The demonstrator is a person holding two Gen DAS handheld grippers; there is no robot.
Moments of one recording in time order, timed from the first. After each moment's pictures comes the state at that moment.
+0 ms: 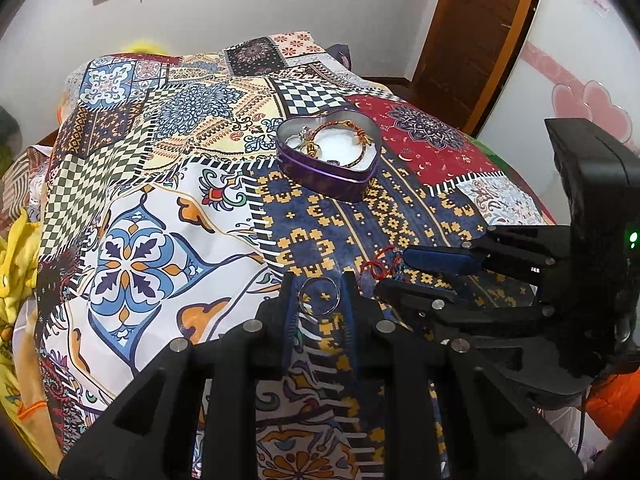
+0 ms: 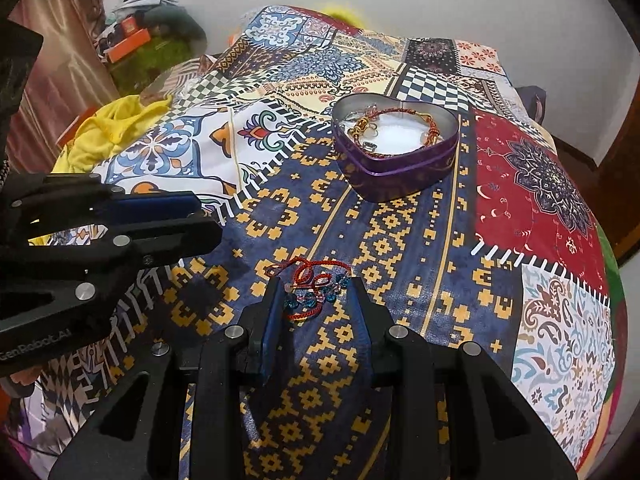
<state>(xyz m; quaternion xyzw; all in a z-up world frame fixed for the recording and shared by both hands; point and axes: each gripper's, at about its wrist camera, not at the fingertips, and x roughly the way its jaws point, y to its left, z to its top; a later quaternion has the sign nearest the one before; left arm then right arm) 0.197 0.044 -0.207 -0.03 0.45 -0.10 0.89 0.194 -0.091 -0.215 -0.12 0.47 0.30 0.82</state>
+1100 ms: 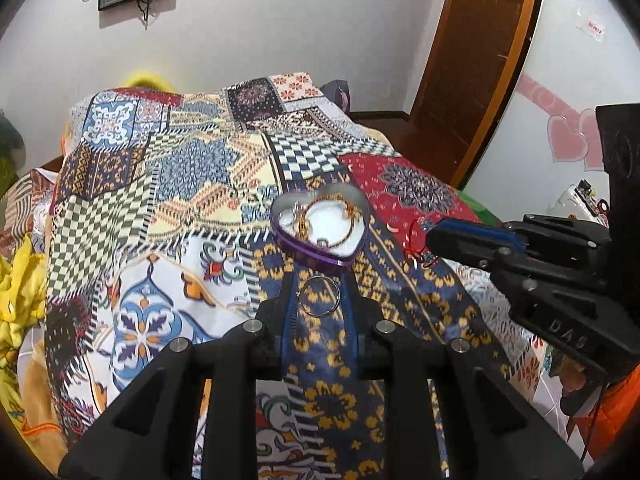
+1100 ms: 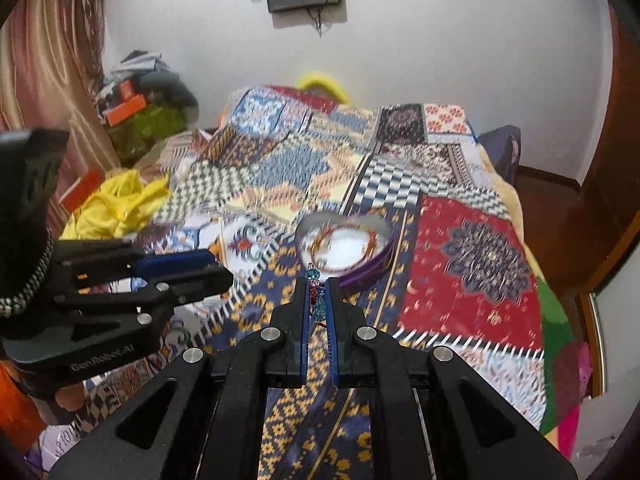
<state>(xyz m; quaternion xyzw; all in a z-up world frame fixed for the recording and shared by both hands) 0.220 0.039 -0.162 -0.04 0.40 -0.09 0.91 0.215 -0.118 -0.138 -0.06 0.38 0.29 0.88</state>
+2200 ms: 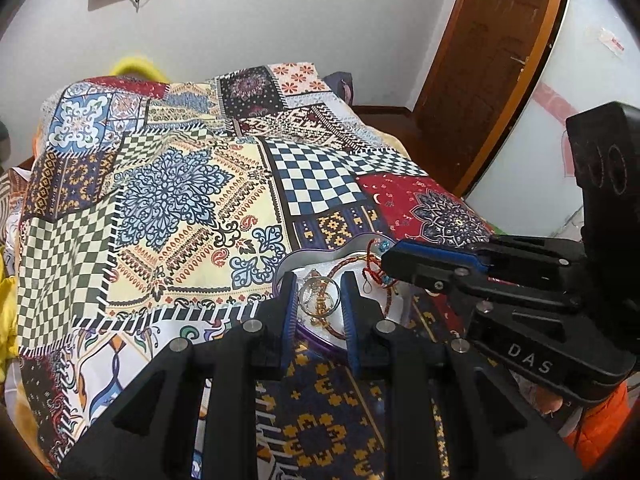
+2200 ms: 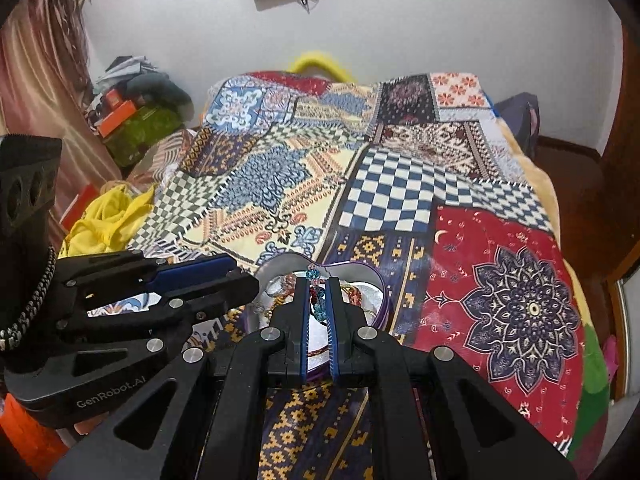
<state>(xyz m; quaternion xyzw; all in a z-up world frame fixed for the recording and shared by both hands) 0.320 0.049 -0.190 -0.06 0.42 -0.10 0.90 0.308 -0.104 -0.175 -0.03 0.43 0.31 0.85</state>
